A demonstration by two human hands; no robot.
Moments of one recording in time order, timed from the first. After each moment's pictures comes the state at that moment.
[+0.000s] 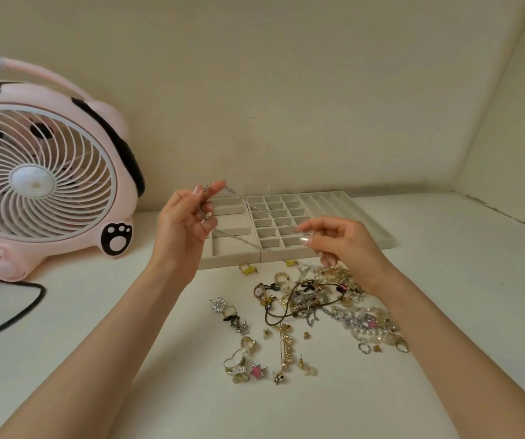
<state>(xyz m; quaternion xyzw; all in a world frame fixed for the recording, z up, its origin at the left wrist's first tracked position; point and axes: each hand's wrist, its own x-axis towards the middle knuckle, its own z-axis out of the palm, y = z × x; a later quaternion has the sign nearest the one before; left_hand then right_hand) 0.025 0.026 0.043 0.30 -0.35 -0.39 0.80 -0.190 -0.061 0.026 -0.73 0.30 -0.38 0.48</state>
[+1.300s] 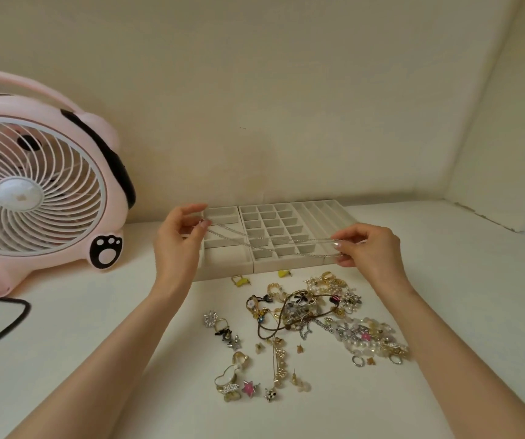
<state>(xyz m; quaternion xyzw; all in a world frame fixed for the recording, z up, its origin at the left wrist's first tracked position) 0.036 0.000 0.010 0.58 -0.43 -0.08 0.69 -0.214 -0.090 0.016 -0.65 0.47 -0.48 0.35</state>
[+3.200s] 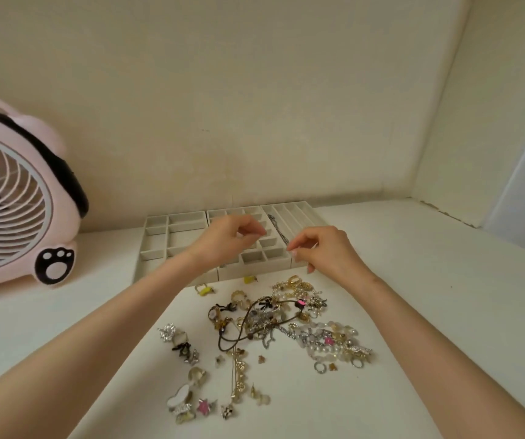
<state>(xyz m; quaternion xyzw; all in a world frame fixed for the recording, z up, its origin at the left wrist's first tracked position) -0.018 -0.069 0.031 0.59 -0.72 -0.14 0.33 -0.217 -0.102 0.024 -0.78 0.46 -0.32 0.28</state>
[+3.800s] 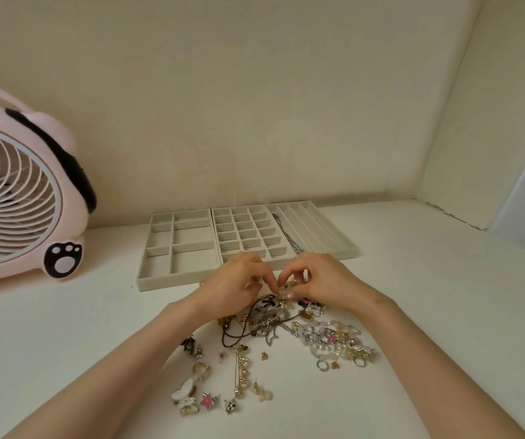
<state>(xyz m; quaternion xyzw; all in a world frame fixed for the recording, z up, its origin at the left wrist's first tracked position) -0.035 -0.028 -0.009 0.57 -0.78 -0.10 0.24 -0.220 -0.086 0.007 -0.87 0.39 -0.16 0.25</state>
